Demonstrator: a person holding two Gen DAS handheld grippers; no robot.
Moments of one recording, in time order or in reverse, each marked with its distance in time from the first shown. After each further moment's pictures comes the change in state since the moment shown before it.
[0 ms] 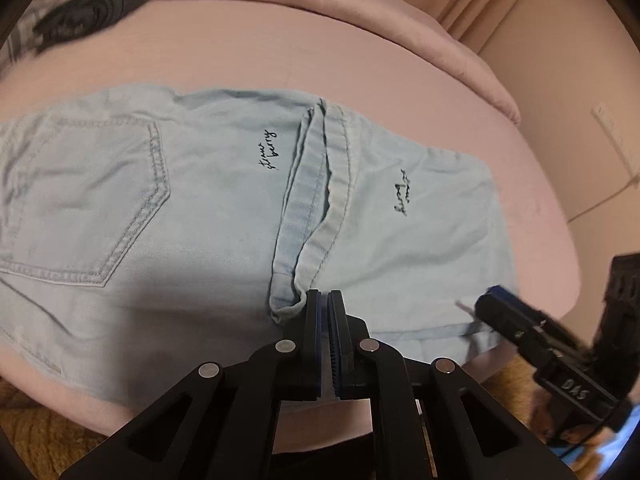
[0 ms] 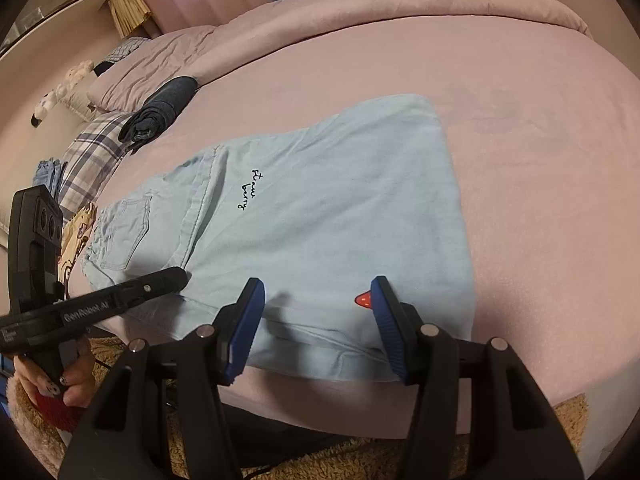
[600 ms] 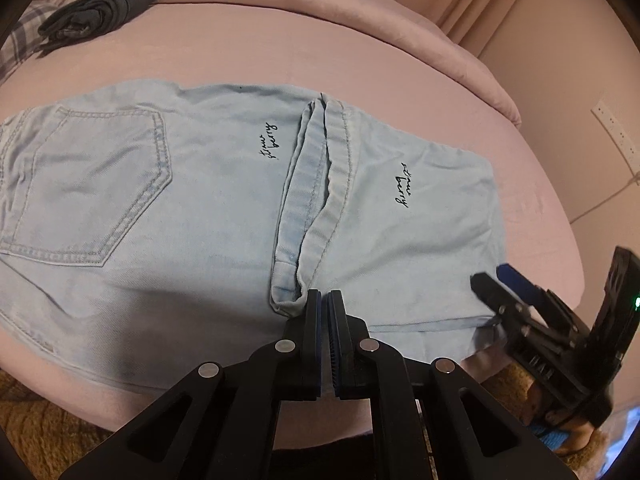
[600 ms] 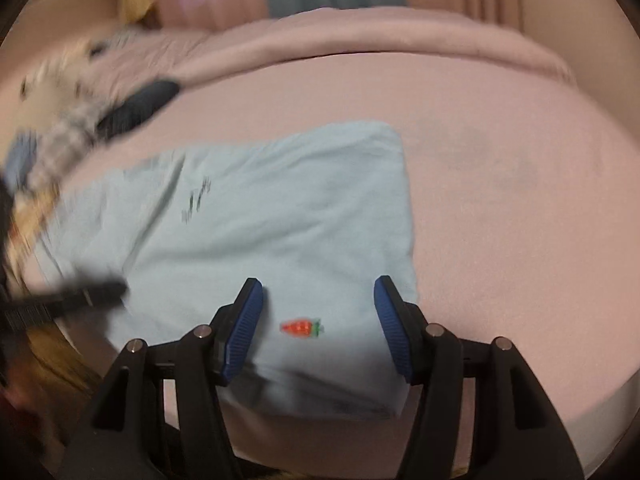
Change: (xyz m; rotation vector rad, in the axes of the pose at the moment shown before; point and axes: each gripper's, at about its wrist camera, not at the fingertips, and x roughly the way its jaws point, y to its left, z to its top) left arm 0.004 -0.001 -0.012 -0.019 -0.021 -0.025; right arm 0.013 0.000 -0.001 -0.168 -0.100 -0.202
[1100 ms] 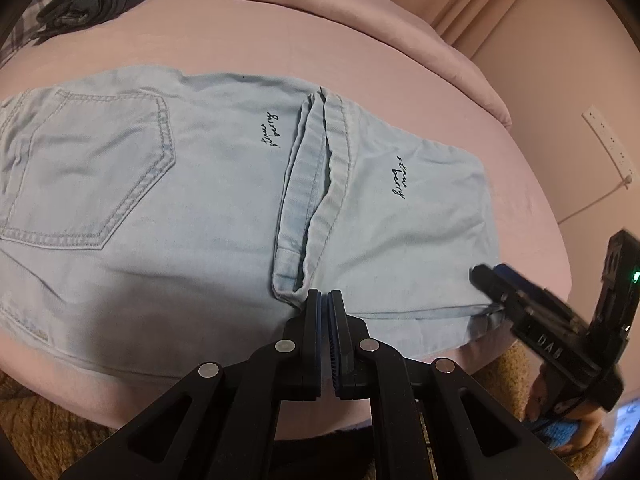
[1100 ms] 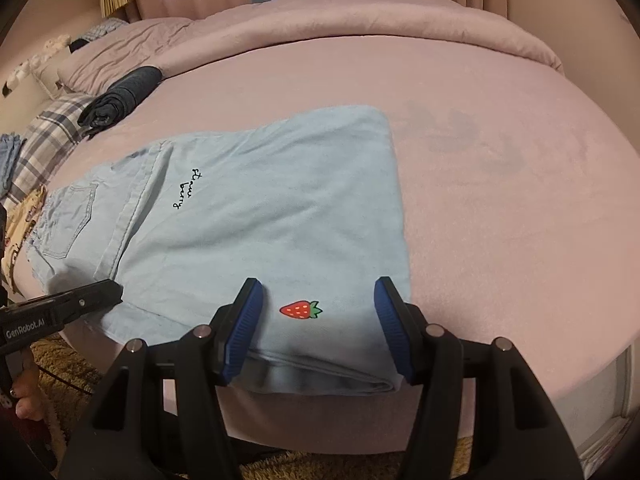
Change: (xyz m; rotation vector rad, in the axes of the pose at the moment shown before) left arm -0.016 0.020 -0.016 -0.008 0.011 -0.051; right arm -0.006 0.002 0.015 0.066 0.068 -0.047
